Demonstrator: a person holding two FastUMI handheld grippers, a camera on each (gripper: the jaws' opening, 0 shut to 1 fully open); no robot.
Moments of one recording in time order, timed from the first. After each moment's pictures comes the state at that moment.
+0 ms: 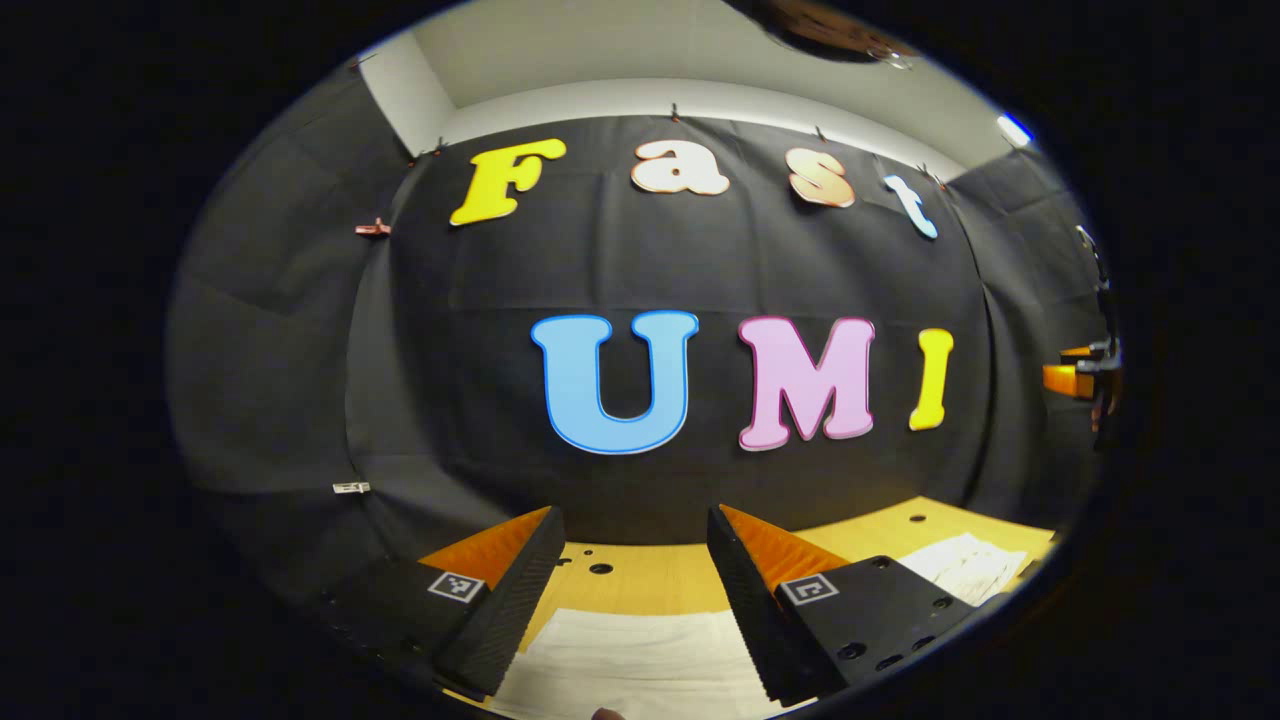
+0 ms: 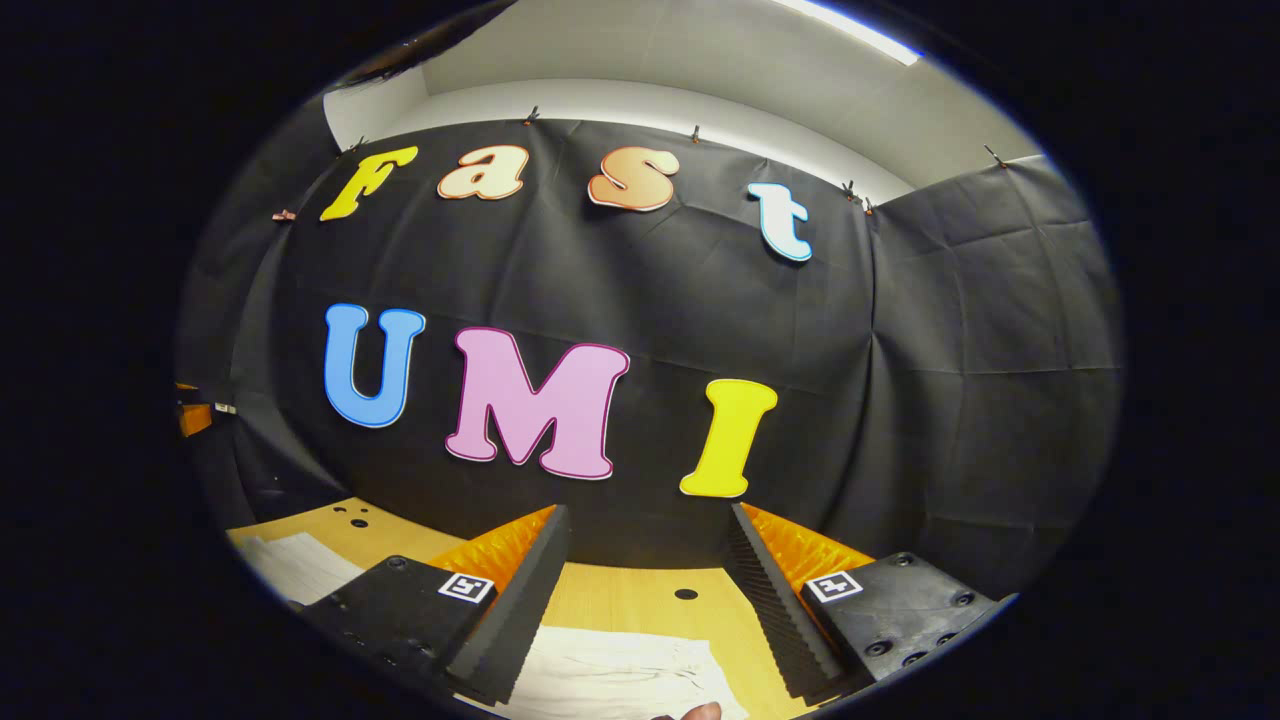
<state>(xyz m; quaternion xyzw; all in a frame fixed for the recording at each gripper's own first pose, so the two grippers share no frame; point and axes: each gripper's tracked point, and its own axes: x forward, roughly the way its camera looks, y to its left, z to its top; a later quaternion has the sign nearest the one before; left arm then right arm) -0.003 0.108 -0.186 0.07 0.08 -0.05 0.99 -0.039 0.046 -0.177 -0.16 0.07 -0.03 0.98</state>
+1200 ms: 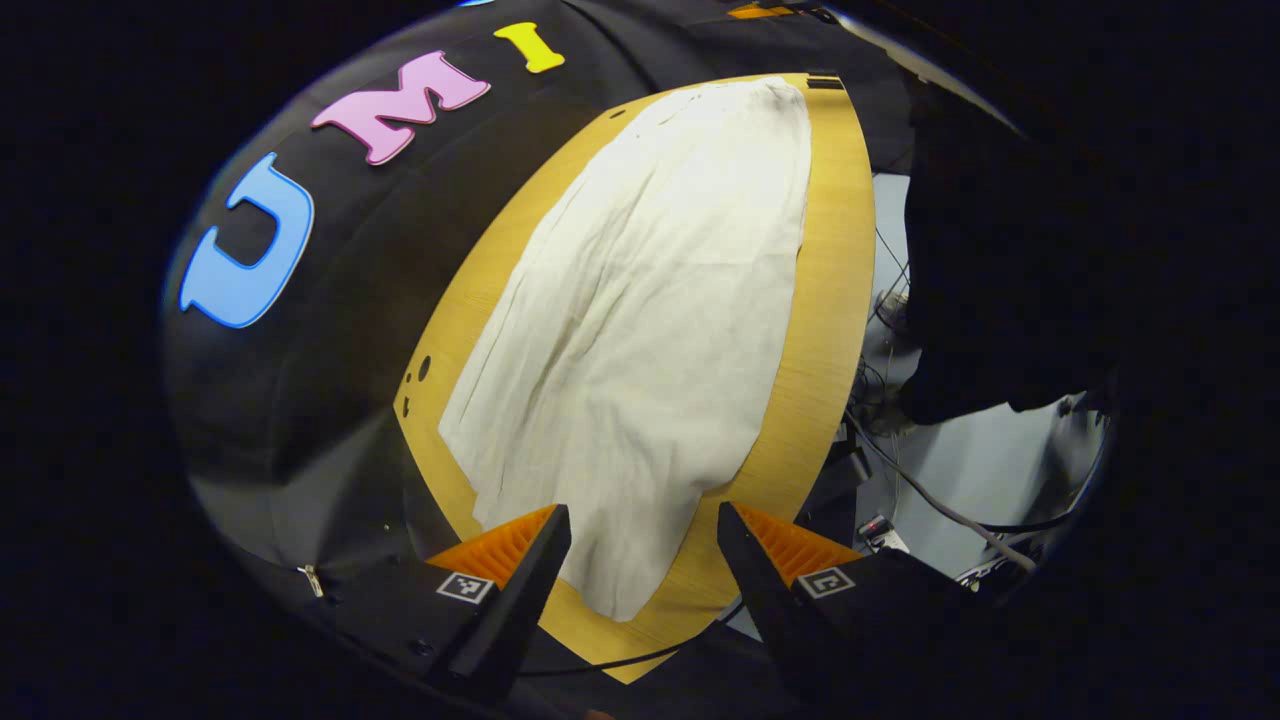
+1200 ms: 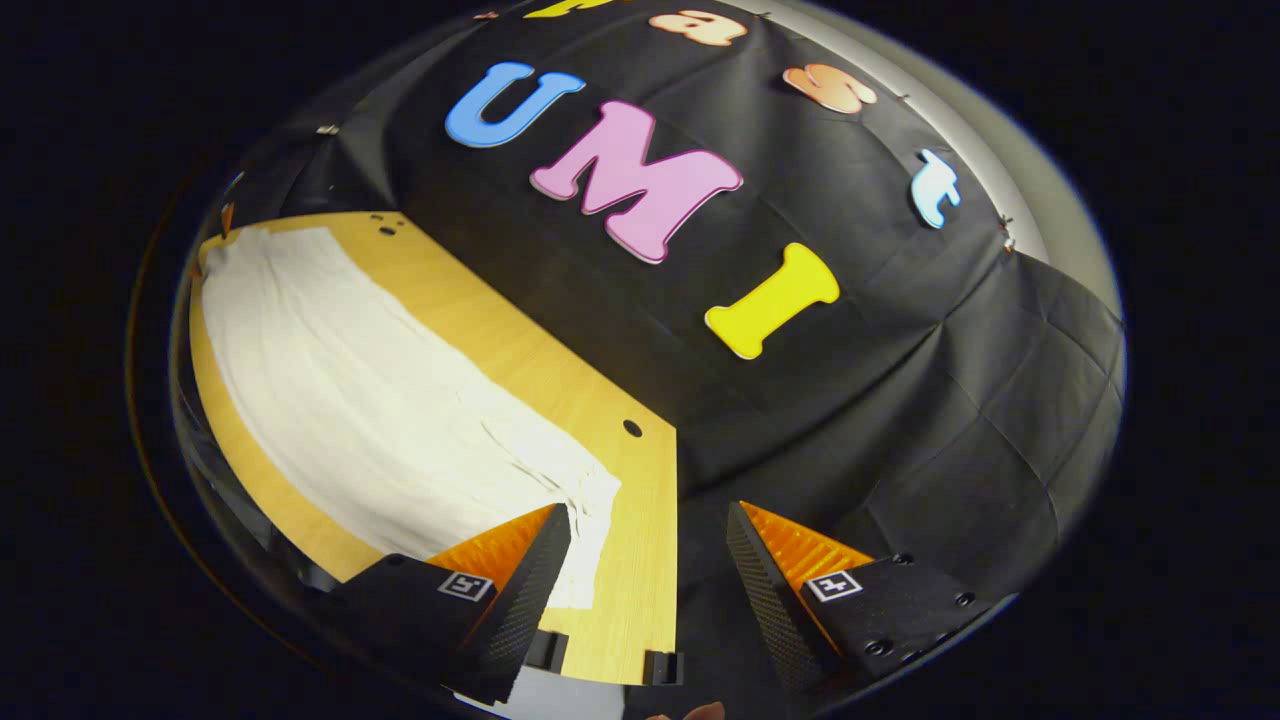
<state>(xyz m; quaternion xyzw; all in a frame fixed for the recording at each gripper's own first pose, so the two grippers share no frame) -0.131 0.219 -0.492 0.47 0.41 -0.38 0.68 -0.158 -0.061 -0.322 -0.44 0.32 0.03 0.84</state>
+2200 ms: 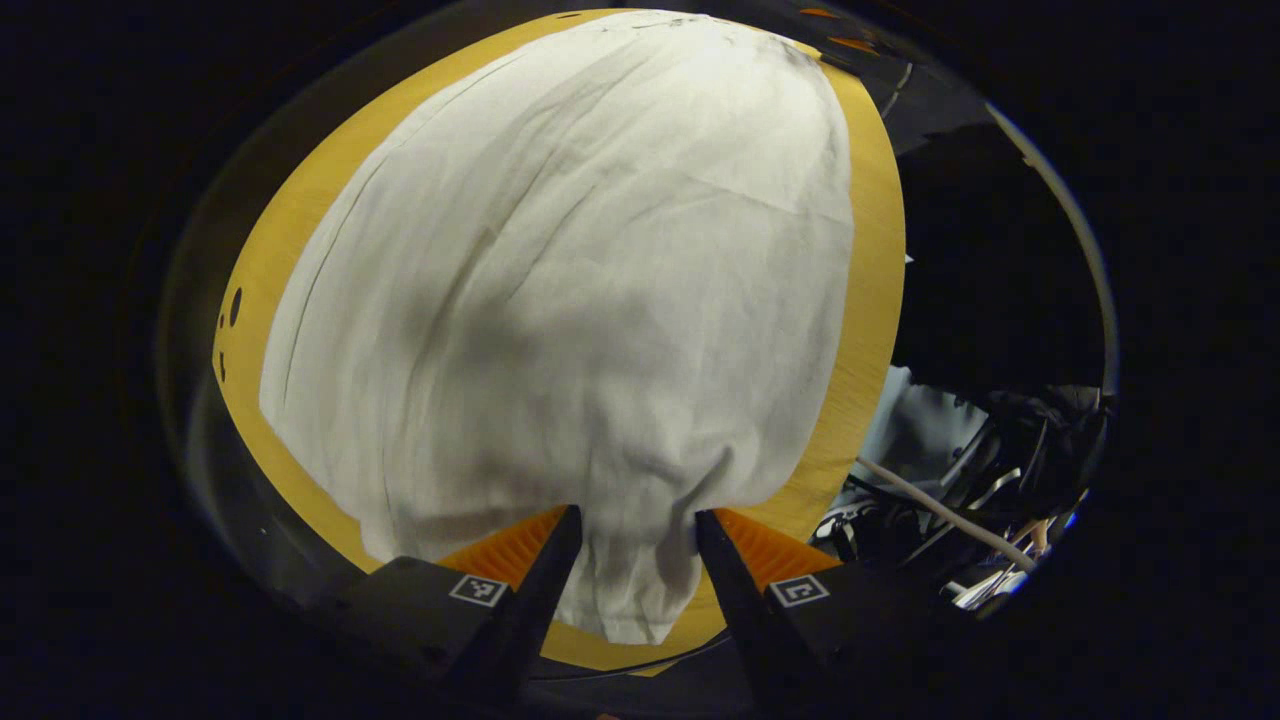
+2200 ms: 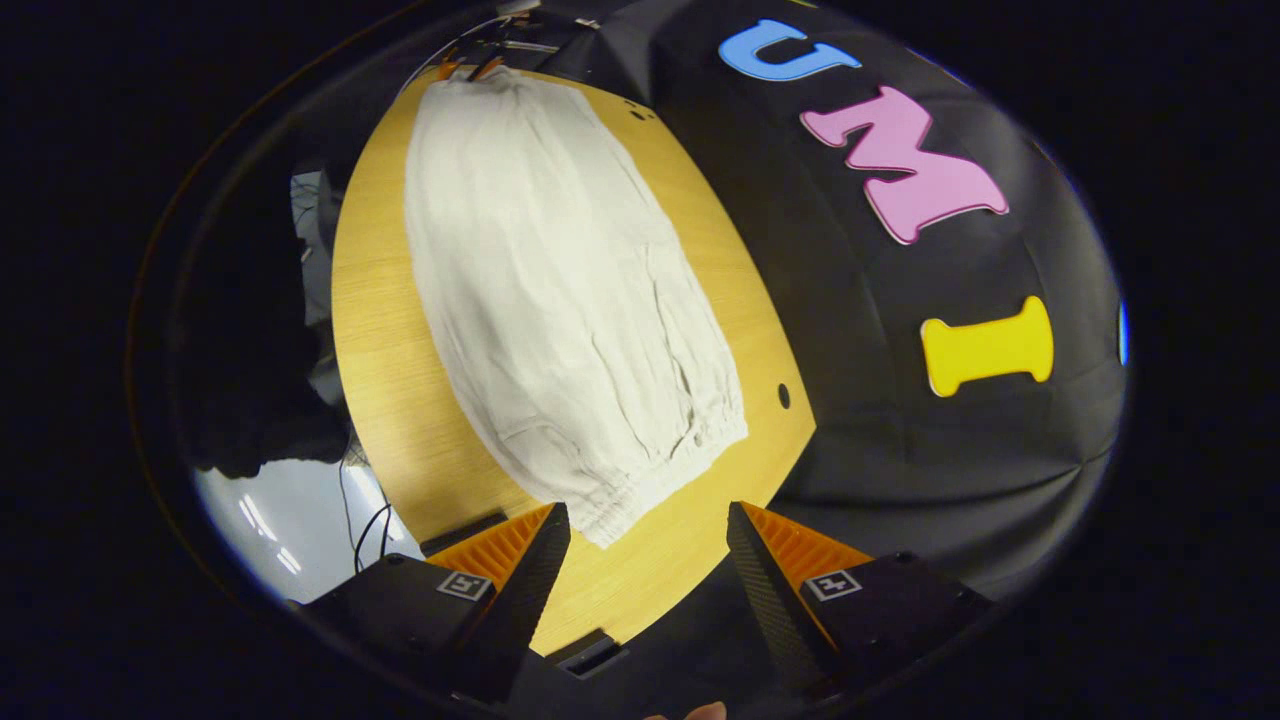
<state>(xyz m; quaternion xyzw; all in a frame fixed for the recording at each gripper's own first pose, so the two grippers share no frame) -0.114 0.207 -0.539 0.40 0.63 -0.49 0.46 -0.183 -0.125 -0.453 -0.54 0.43 0.32 0.65</state>
